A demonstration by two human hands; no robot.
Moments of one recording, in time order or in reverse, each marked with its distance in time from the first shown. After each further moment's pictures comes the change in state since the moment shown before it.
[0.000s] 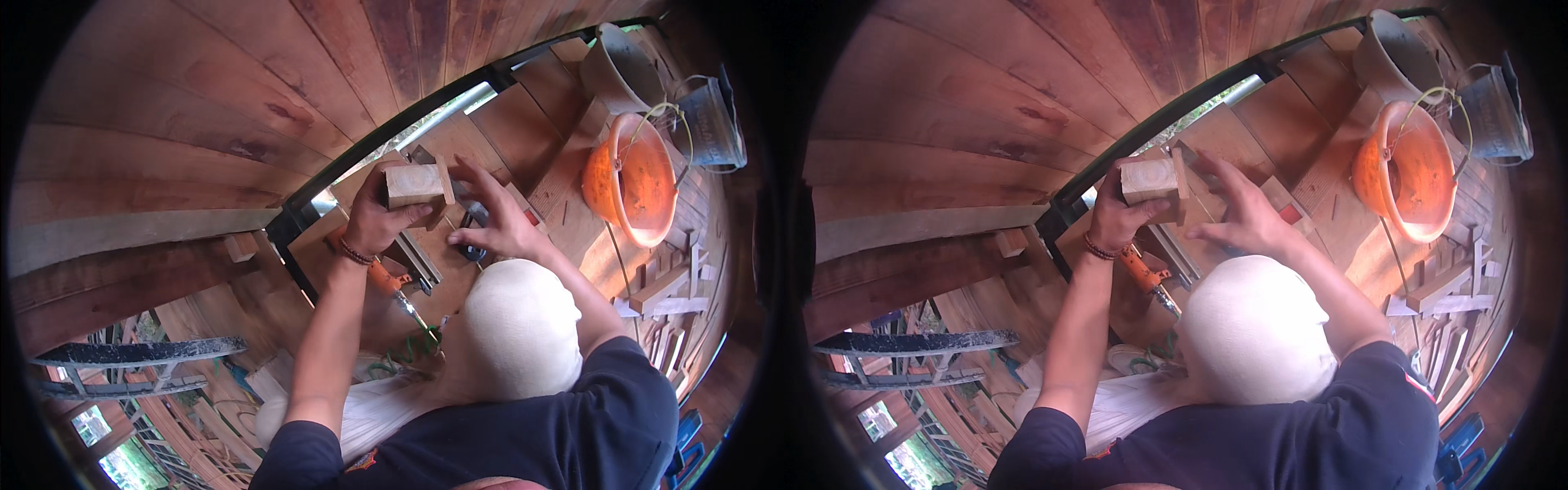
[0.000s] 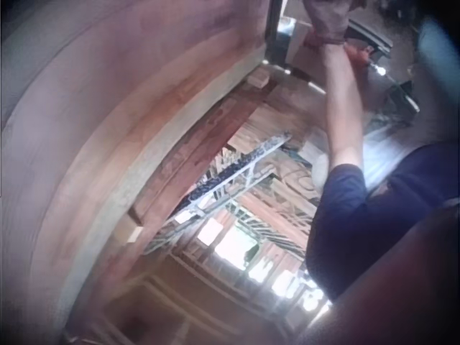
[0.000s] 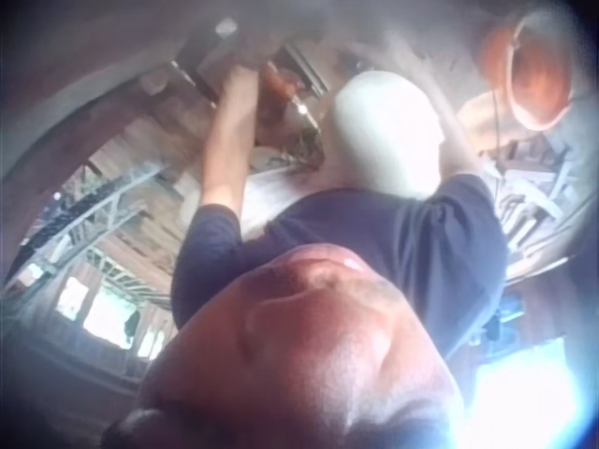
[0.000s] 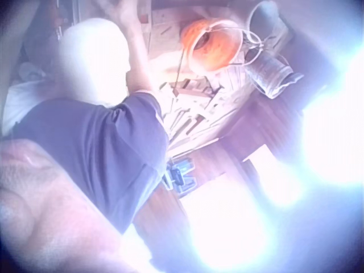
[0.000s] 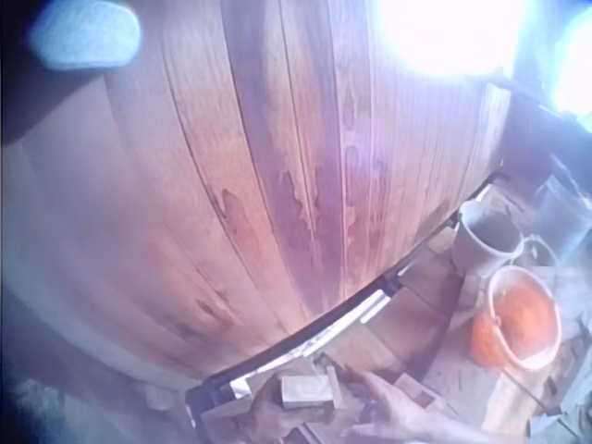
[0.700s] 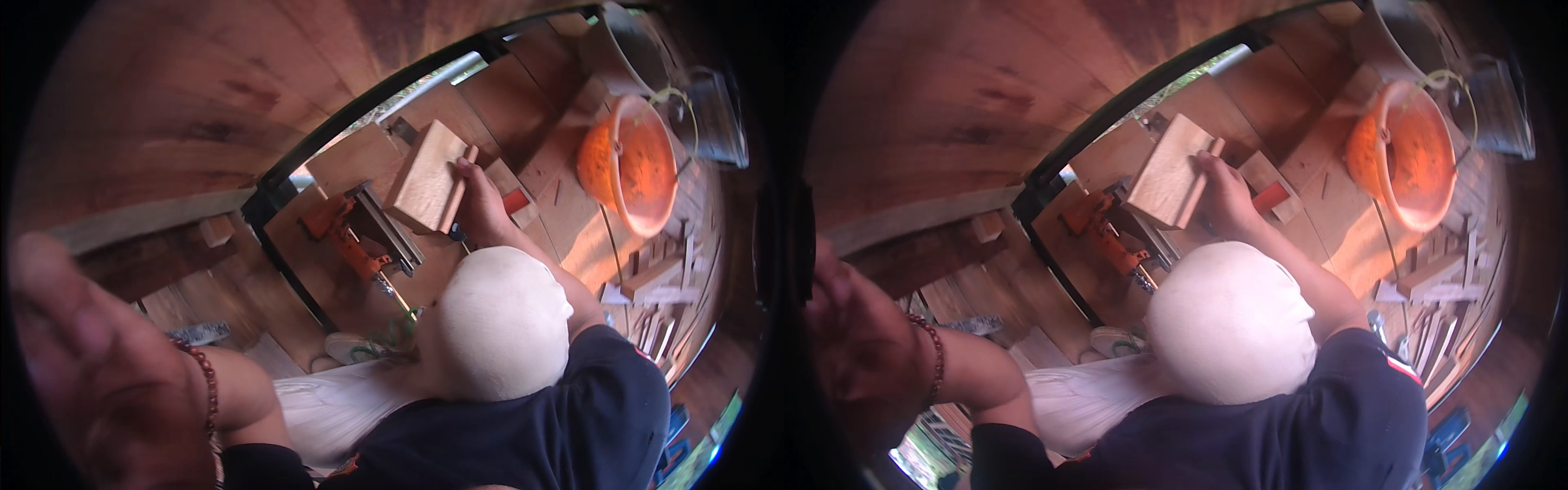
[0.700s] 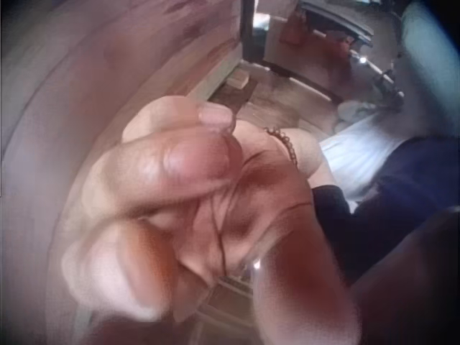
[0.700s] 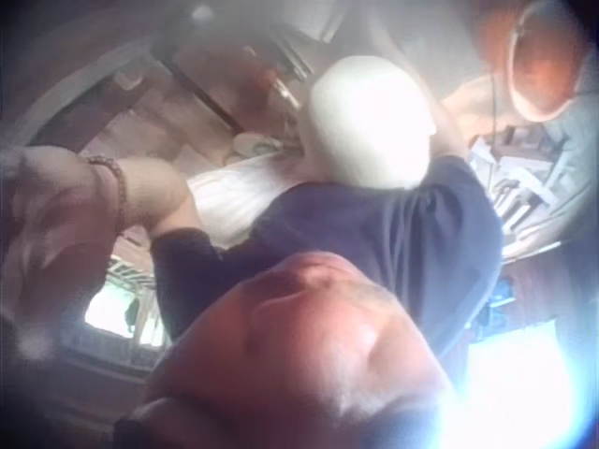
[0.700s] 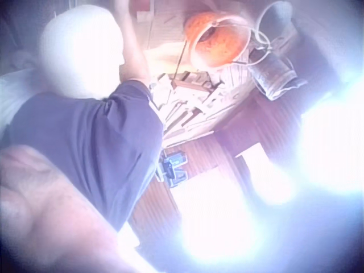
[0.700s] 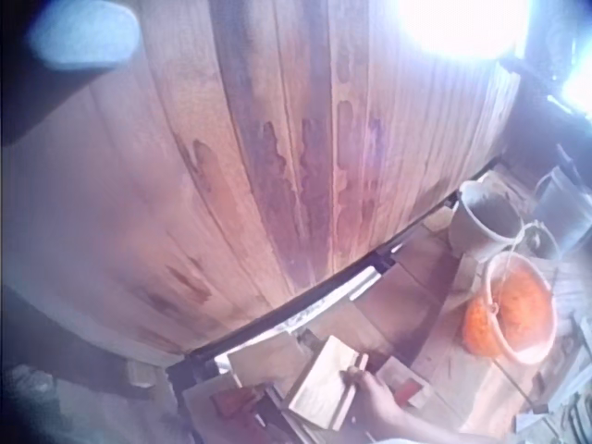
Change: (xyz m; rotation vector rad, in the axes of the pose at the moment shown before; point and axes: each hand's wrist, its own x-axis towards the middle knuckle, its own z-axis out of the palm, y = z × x) left_hand -0.010 0.229 0.020 0.242 0.055 0.718; right_hand -0.007 0.069 0.040 1.127 0.414 0.671
